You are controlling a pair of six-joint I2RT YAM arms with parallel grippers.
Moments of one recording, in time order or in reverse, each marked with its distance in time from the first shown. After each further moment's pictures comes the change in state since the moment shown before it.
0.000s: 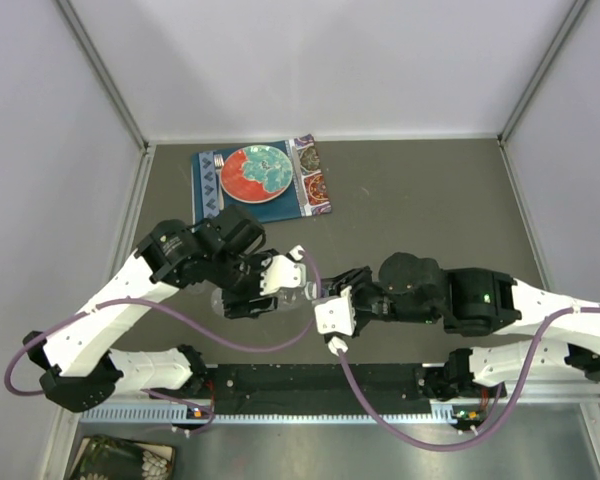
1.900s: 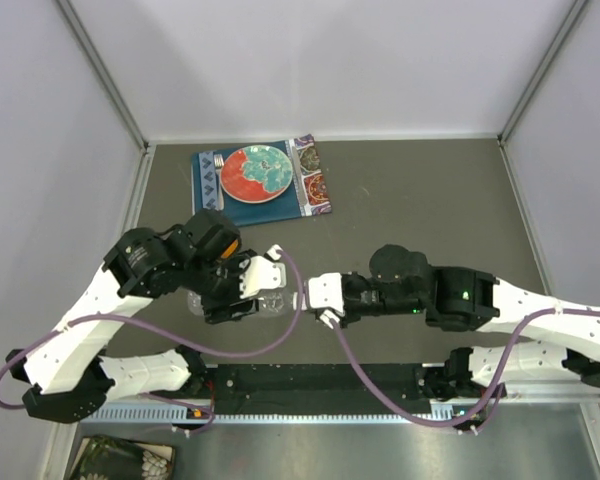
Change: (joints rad) left arm 0.014 -0.077 0.040 -0.088 -0.045 -0.052; right arm -0.077 0.018 -0.097 0.168 -0.195 0.262
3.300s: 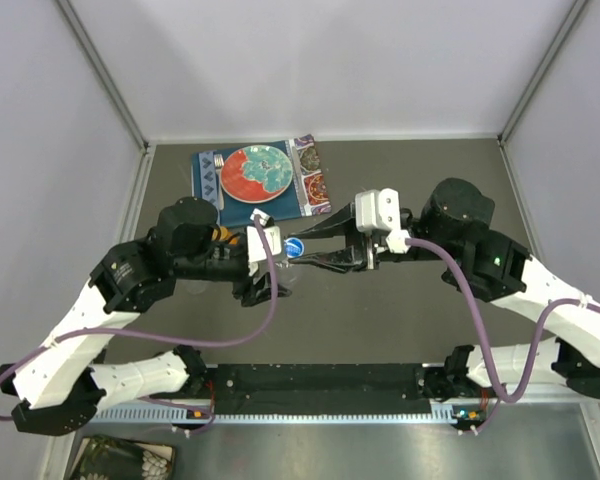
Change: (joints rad) left arm 0.006 -0.098 -0.085 0.569 0.224 -0.199; right arm -0.219 0.071 0.292 0.279 -0.409 0.200
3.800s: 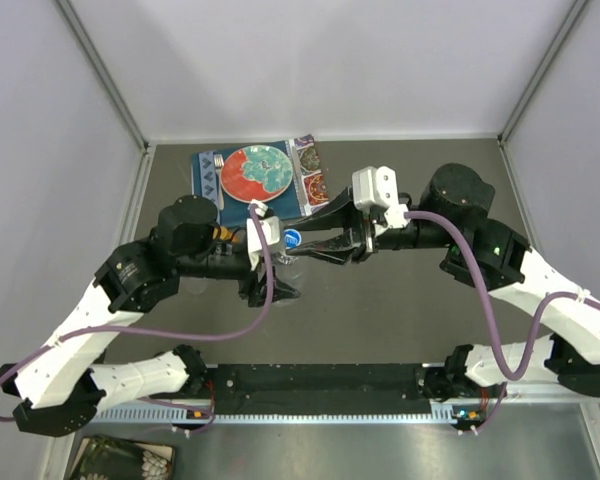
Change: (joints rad) left arm 0.004 -0.005 -0.037 0.098 0.076 -0.131; right arm -0.032 0.060 0.093 -0.041 -0.047 0.081
